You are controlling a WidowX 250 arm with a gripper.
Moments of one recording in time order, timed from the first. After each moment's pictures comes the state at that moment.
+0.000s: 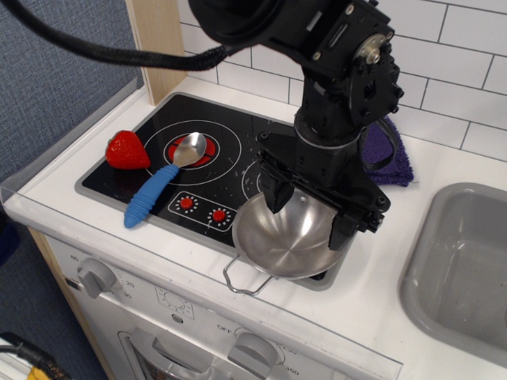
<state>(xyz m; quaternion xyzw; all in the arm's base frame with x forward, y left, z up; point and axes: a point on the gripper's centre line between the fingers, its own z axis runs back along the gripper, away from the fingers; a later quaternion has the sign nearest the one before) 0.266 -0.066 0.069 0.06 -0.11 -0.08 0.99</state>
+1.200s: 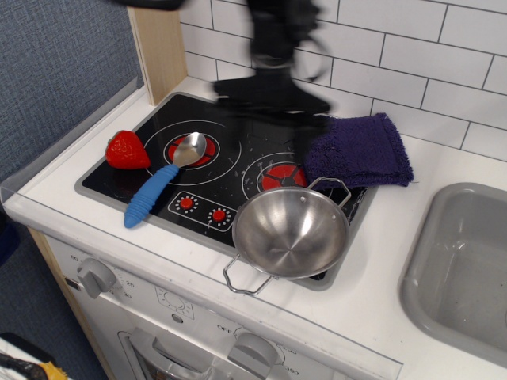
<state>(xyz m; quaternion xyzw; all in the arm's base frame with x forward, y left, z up) 0.339 -0.006 0.066 0.05 -0.10 0.12 0.99</state>
